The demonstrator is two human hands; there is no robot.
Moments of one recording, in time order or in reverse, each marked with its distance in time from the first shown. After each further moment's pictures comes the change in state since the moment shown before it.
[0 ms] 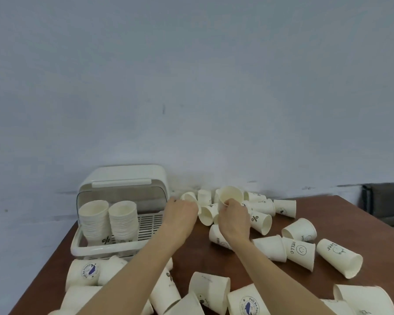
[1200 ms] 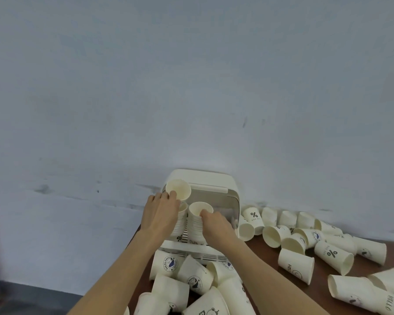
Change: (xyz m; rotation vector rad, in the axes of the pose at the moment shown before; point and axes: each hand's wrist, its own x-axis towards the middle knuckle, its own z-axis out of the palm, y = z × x) left_hand -0.100 -0.212 0.047 -0.160 0.302 -0.425; right_hand -0.073 -0.168 0.106 -0.362 -0.465 -0.727
